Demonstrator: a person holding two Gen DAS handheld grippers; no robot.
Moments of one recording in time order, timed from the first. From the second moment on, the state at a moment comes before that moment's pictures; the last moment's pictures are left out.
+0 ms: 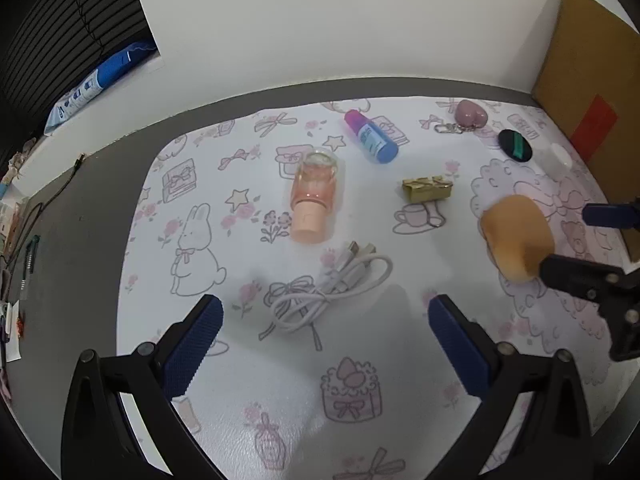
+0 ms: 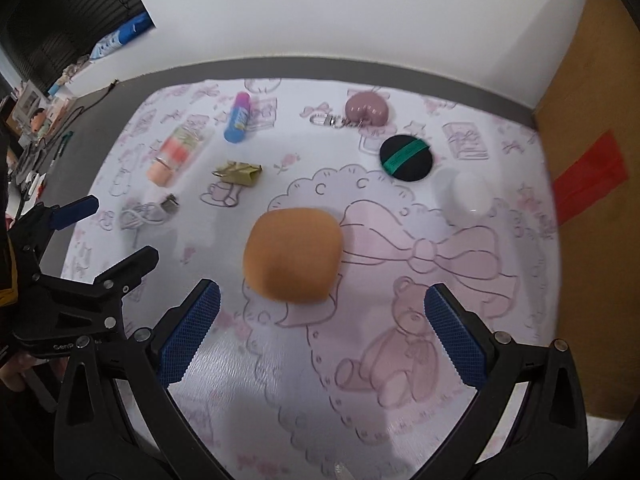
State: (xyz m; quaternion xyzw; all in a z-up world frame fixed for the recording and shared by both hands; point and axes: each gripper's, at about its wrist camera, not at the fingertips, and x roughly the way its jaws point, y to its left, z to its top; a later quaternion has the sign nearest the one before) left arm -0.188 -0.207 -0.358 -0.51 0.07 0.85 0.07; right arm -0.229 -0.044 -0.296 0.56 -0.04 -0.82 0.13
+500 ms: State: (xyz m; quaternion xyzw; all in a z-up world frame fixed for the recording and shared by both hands) left arm -0.194 -0.215 -0.377 -0.50 0.04 0.86 0.08; right arm -0.241 -0.072 -0.323 0.56 0.01 -0.82 0.12
